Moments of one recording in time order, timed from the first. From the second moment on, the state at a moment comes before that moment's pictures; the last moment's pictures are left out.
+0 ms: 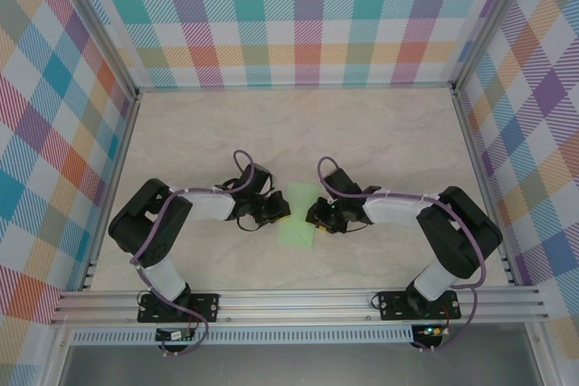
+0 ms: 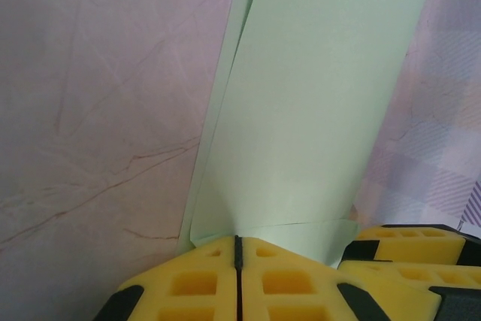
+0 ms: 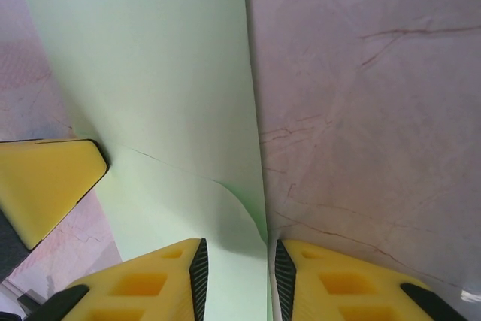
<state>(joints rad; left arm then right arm) -0.61 1.72 0.75 0.01 0.45 -0.94 0.72 1.60 0.73 -0.20 -0.32 1.05</state>
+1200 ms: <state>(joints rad) -0.61 1.69 0.75 -0.01 0.41 -0.95 0.71 1.57 0.64 0.02 -0.35 1.11</state>
